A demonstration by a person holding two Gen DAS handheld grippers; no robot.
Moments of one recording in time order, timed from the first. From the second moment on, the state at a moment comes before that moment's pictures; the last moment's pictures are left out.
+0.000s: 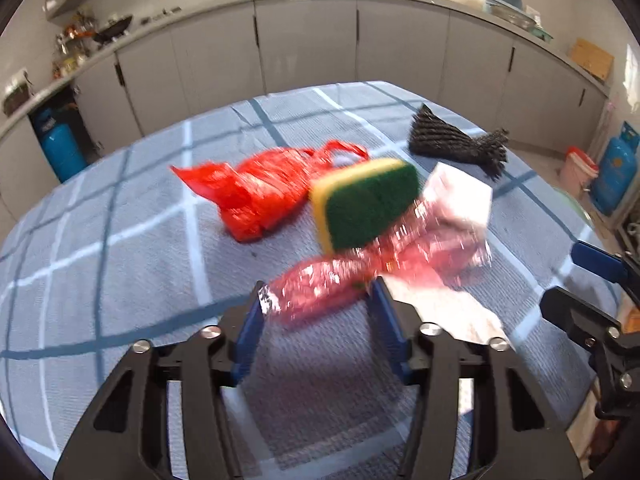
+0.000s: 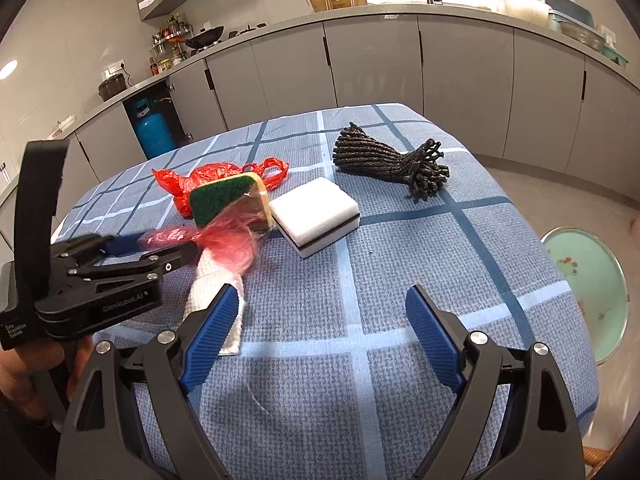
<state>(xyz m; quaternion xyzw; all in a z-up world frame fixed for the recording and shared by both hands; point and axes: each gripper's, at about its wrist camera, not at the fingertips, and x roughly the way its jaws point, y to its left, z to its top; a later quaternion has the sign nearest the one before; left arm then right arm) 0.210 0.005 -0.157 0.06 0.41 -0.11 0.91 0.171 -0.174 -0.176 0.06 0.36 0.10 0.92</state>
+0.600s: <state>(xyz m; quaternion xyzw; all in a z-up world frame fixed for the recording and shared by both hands) 0.169 0.047 -0.131 0.08 0.37 -0.06 0.92 0.177 -0.142 -0.171 0.04 0.36 0.13 0.92</state>
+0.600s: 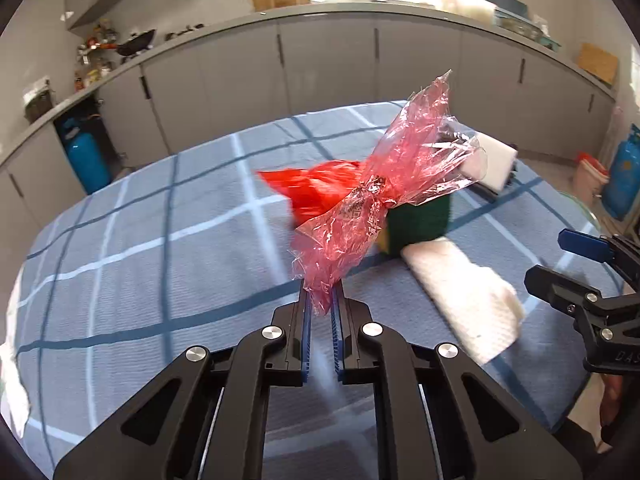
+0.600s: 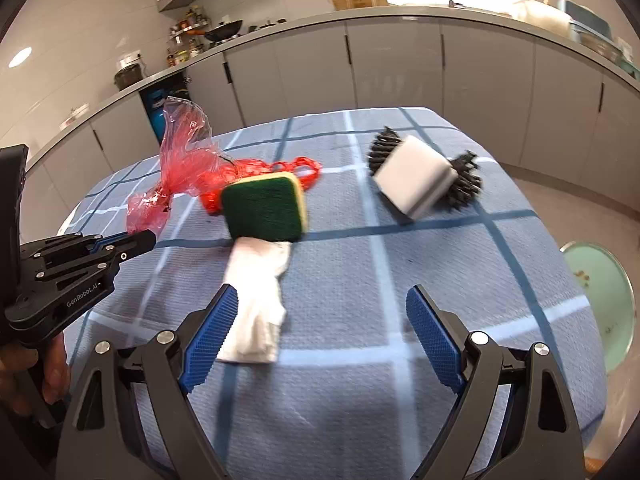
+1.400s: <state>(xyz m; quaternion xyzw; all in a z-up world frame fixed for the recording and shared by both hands) 0.177 0.068 -0.125 0.05 0.38 0.00 0.93 0.175 -0.103 -0.182 0.00 0.39 0.19 0.90</state>
